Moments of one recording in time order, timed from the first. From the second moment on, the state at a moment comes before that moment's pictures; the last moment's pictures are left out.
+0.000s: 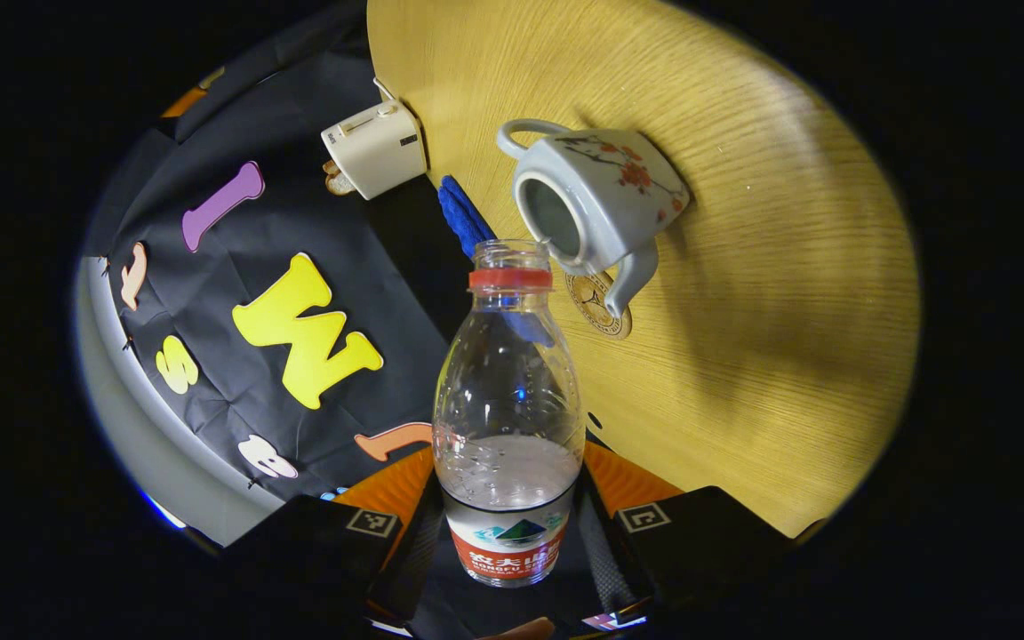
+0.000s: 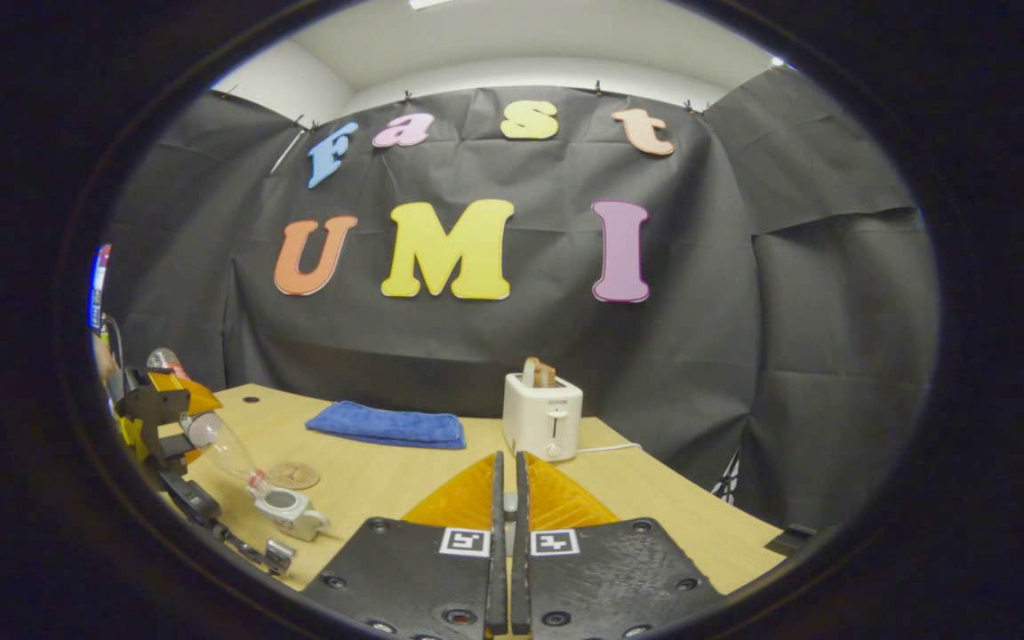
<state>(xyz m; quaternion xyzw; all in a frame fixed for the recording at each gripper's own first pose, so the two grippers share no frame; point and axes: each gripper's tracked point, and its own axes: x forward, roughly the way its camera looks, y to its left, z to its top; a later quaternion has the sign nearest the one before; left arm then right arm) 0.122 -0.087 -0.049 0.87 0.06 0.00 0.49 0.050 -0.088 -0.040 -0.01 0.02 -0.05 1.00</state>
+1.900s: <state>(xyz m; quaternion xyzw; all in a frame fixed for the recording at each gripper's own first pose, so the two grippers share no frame) 0.133 -0.086 -0.037 0.45 0.02 -0.03 0.89 0.057 -0.084 -0.052 -0.04 0.03 -0.06 1.00</state>
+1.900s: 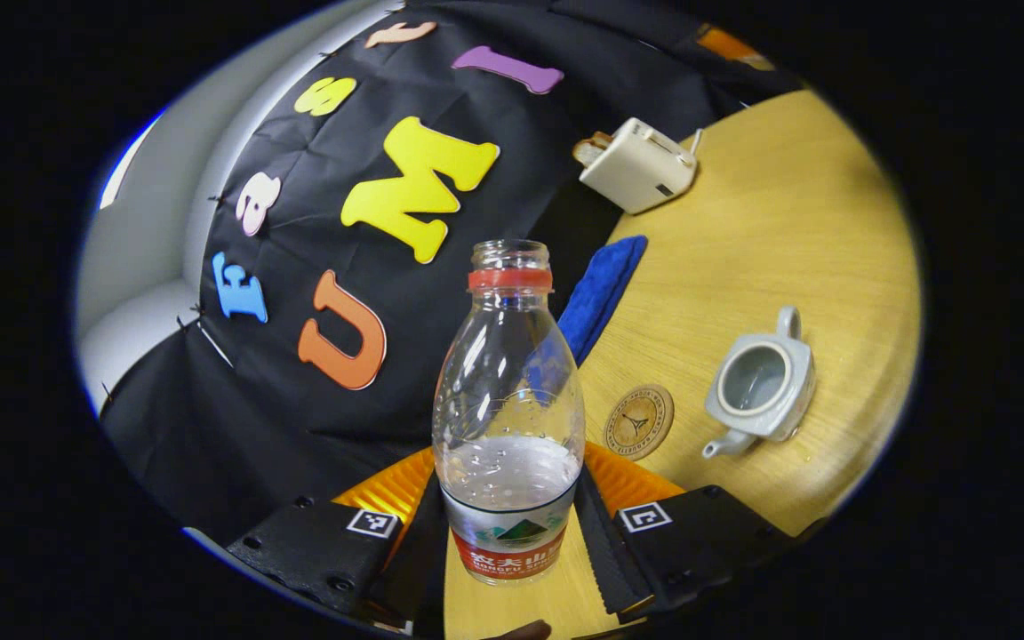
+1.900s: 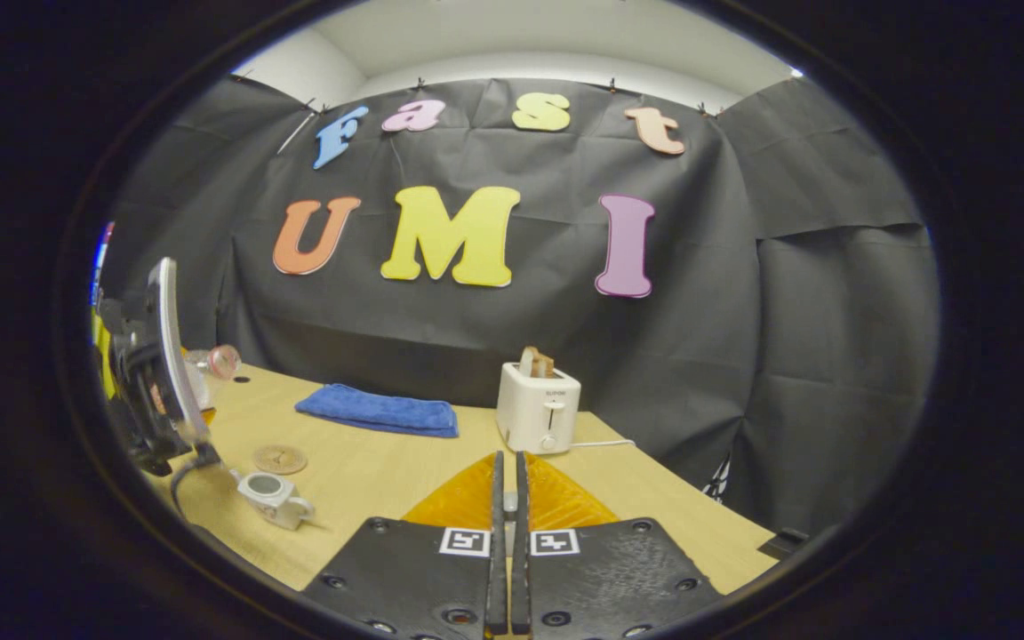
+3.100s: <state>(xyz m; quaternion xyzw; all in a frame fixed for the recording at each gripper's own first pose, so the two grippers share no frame) 0.247 -0.130 -0.059 -0.02 -0.01 -0.09 1.00 0.075 -0.071 -0.089 -0.04 0.07 -0.05 1.00</state>
